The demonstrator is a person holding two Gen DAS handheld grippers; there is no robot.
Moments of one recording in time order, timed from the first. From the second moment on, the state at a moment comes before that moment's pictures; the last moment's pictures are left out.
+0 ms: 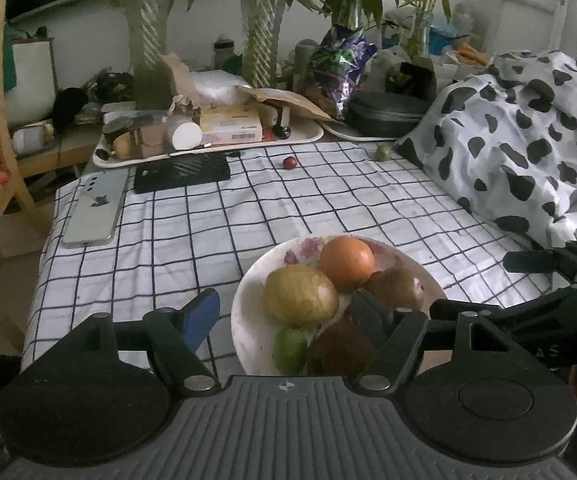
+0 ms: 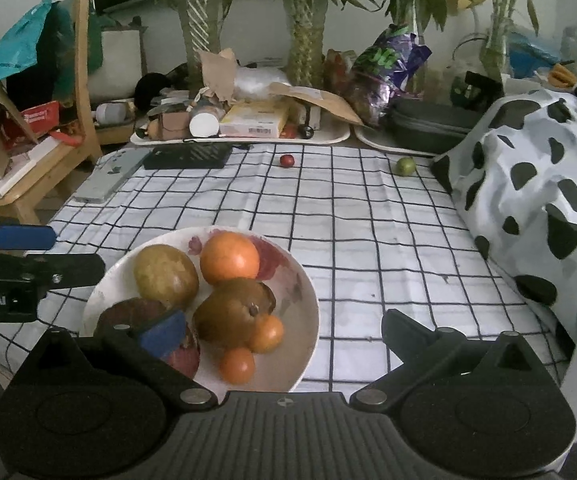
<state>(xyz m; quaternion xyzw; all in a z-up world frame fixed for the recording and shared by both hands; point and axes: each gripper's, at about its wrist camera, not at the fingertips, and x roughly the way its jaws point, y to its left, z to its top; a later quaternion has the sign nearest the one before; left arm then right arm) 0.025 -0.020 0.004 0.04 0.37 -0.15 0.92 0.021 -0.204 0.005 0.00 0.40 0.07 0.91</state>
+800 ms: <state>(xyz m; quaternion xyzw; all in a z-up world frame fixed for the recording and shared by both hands) 0.002 -0.023 -0.005 0.05 0.41 -0.13 0.90 -0.004 -0.203 -0.001 -0.02 0.44 0.02 0.90</state>
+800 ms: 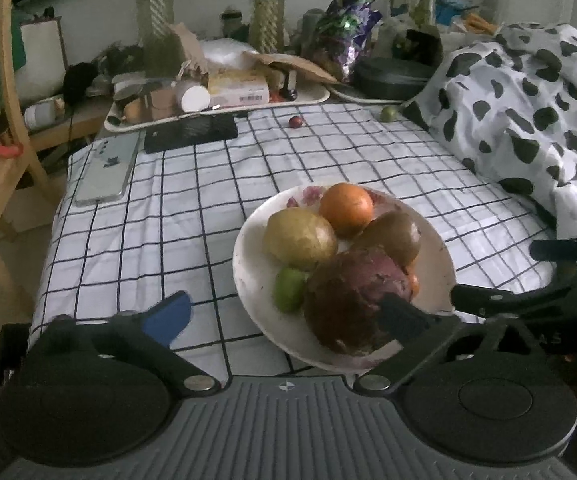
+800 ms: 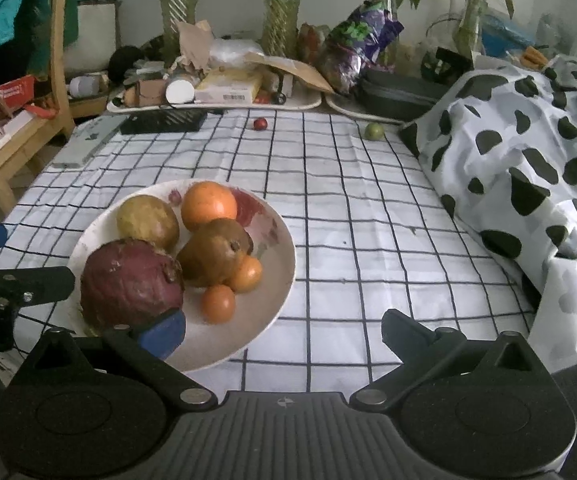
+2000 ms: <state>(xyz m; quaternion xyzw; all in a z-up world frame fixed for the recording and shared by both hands) 0.013 -0.031 -0.025 0.13 0.50 -0.19 0.84 0.007 -0.205 -0.018 -0.07 0.53 0.07 0.84</state>
